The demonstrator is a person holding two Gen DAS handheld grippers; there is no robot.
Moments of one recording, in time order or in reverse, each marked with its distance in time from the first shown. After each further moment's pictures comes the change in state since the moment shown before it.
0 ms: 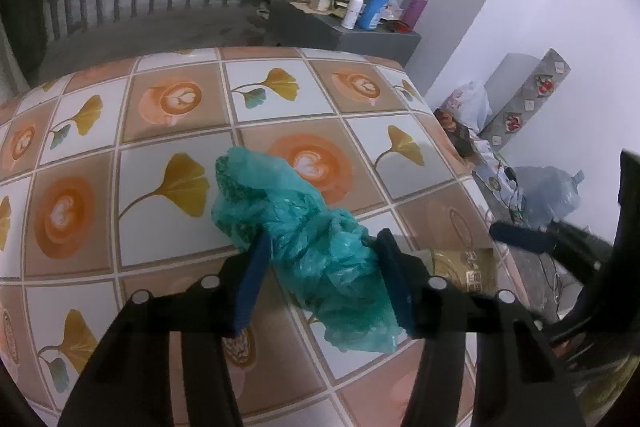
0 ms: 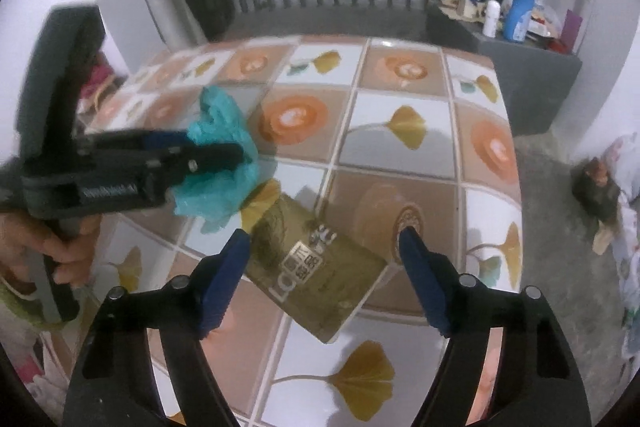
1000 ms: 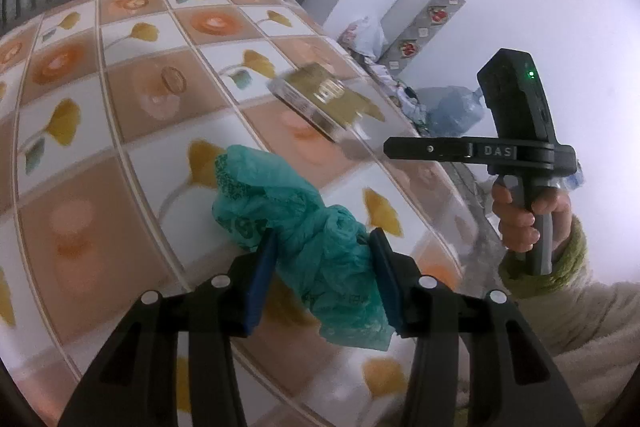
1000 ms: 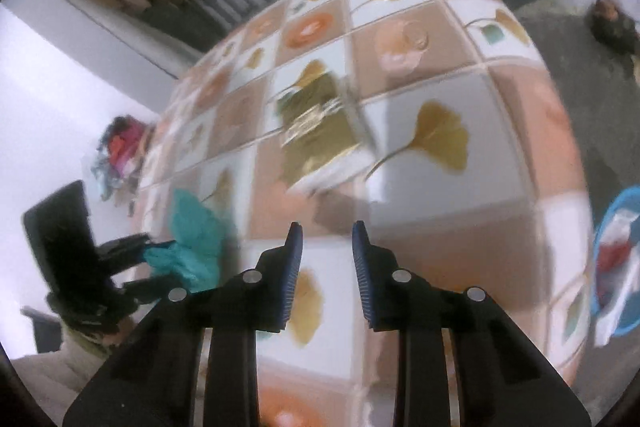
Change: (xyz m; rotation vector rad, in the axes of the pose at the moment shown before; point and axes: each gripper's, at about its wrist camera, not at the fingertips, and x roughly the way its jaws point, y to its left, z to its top) left arm -0.113 -0.006 -0.147 0.148 0.170 -0.342; right arm -0.052 0.017 -0.102 0.422 0.099 0.259
